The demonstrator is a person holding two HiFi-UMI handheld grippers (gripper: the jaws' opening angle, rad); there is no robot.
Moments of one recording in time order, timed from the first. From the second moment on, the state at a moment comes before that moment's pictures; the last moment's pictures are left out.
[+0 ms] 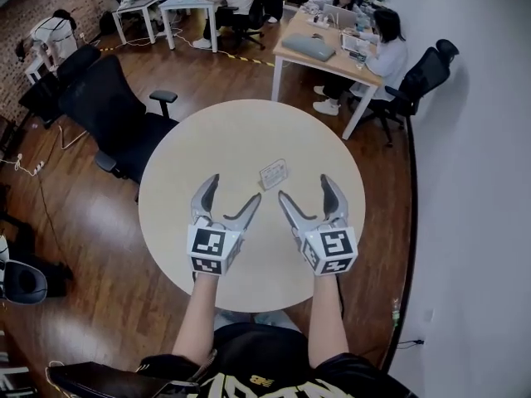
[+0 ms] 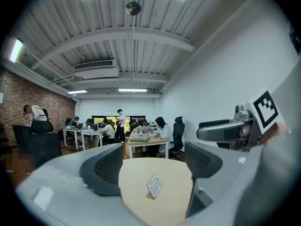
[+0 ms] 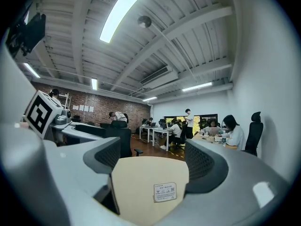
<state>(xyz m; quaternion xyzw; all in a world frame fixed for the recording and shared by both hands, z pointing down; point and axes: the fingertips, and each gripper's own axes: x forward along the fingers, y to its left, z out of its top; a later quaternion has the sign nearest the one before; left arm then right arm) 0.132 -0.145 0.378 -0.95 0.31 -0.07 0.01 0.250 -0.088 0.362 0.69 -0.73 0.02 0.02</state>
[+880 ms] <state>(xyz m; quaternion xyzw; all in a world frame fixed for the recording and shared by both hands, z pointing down) 0.123 -0.156 0.531 -0.95 0.24 -0.15 -0.10 0.211 -0.080 0.518 0.68 -0.71 0.15 0.07</state>
